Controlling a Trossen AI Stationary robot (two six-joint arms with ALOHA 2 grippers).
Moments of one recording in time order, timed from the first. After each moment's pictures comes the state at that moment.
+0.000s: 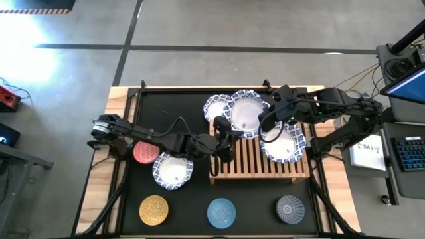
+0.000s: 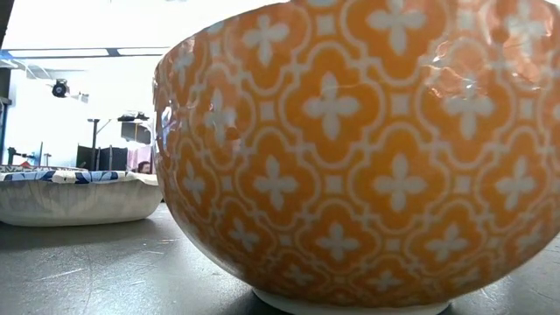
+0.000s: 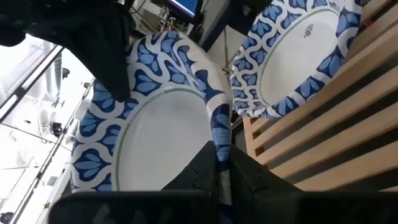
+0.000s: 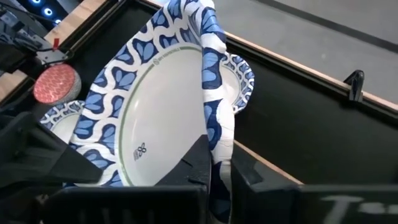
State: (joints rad) left arm -0.21 1.78 1.46 0.12 -0.66 0.96; right arm 0.10 1.36 1.81 -1.40 0.51 0.91
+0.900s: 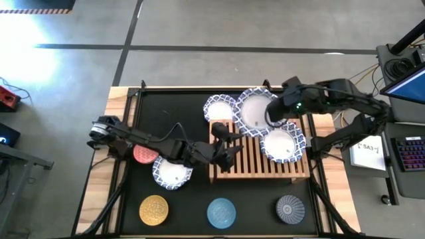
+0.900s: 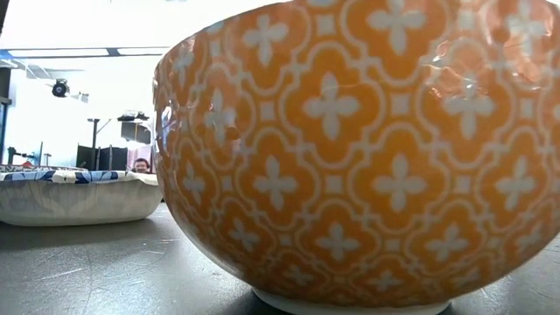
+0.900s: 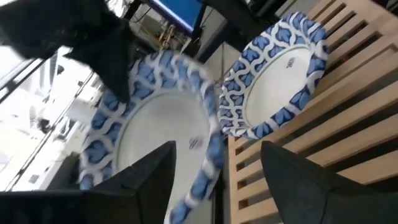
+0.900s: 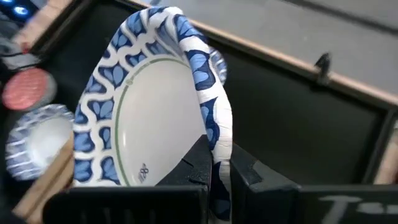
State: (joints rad) left arm -0.27 1.77 1.46 0.12 -0.70 0.86; right arm -0.03 1.29 1.81 -1.49 0.41 0.90
